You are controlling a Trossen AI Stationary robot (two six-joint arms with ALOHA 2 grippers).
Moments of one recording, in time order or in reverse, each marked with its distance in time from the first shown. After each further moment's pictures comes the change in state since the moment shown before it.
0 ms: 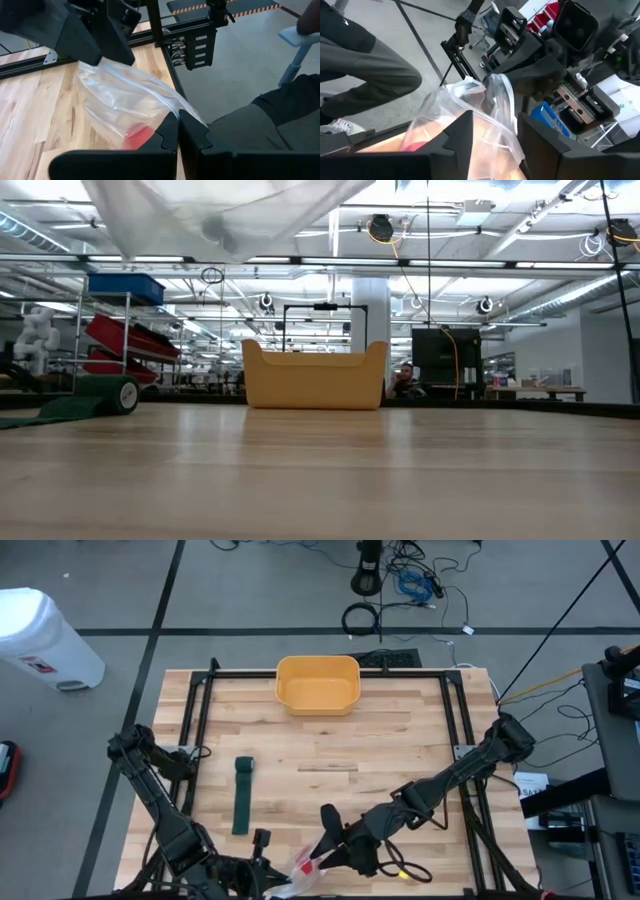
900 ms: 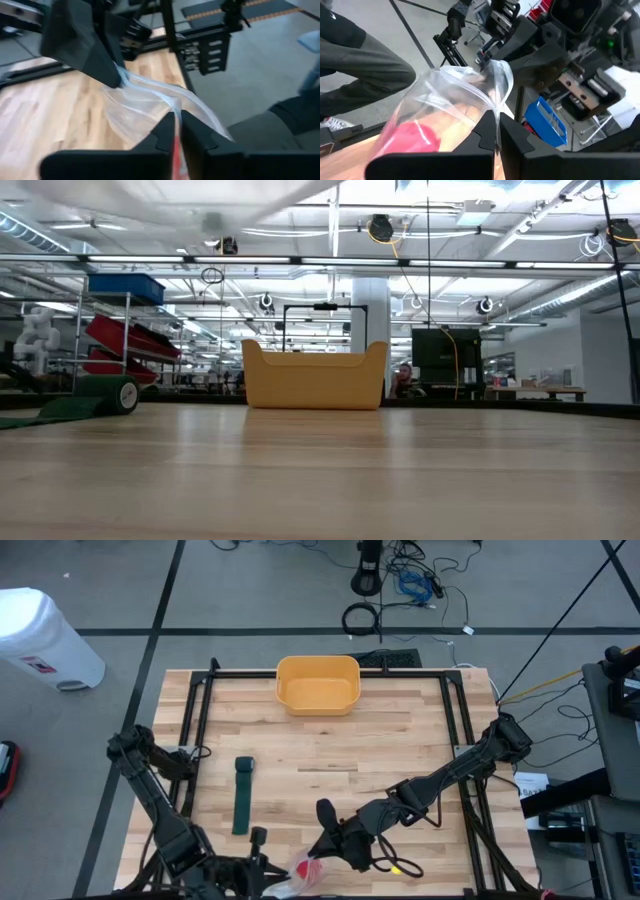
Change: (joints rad) left arm -0.011 0.000 0.000 0.001 -0.094 0.002; right arm -0.026 0.018 0.000 0.022 0.003 -0.002
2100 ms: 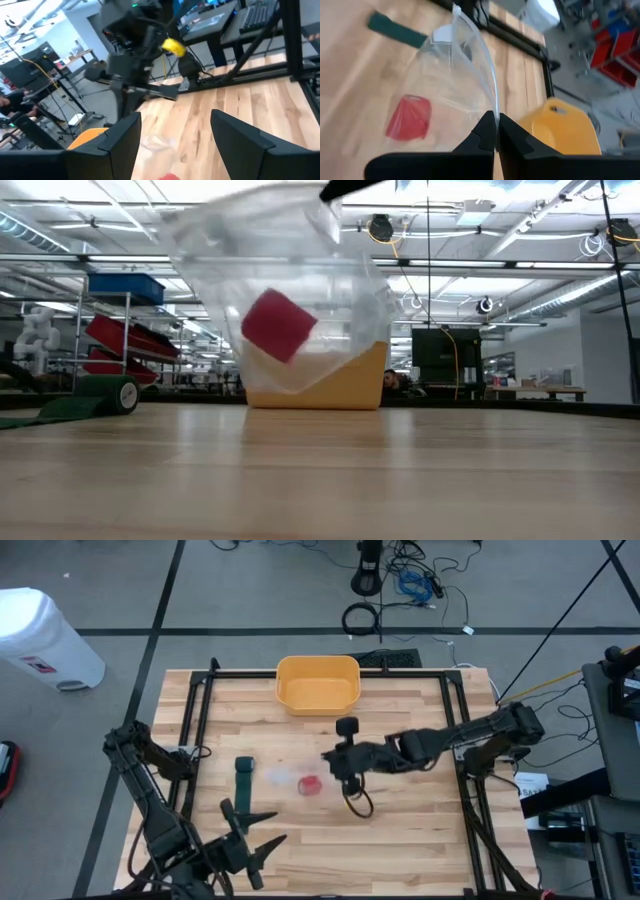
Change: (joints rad) left arm -0.028 -0.049 0.000 -0.067 -0.600 0.075; right arm -0.282 -0.159 0.000 -0.566 0.412 0.433
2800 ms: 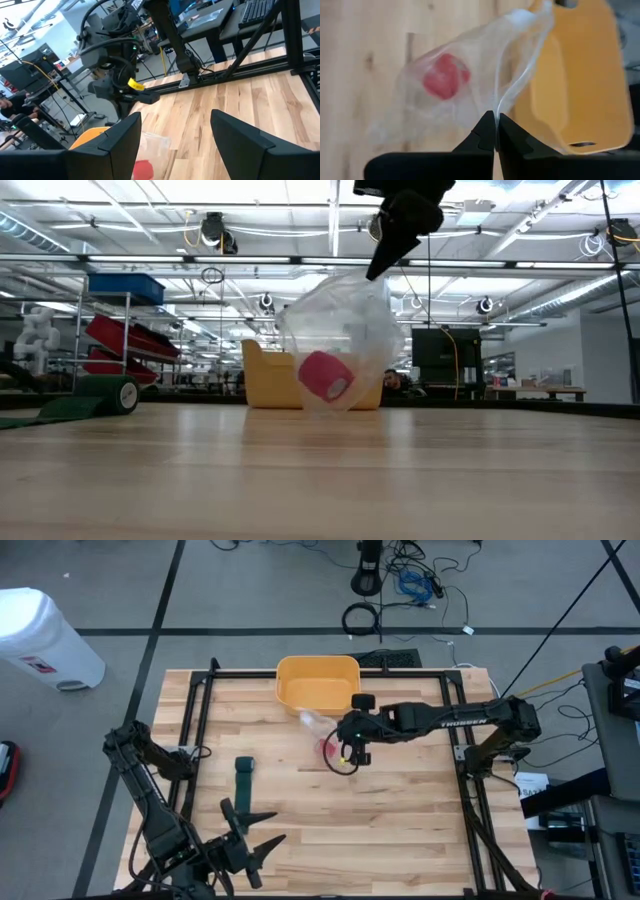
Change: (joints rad) left arm -0.005 0.000 0.000 -0.056 0.009 -0.026; right arm -0.216 0.001 -0.001 -0.346 -0.081 0.160
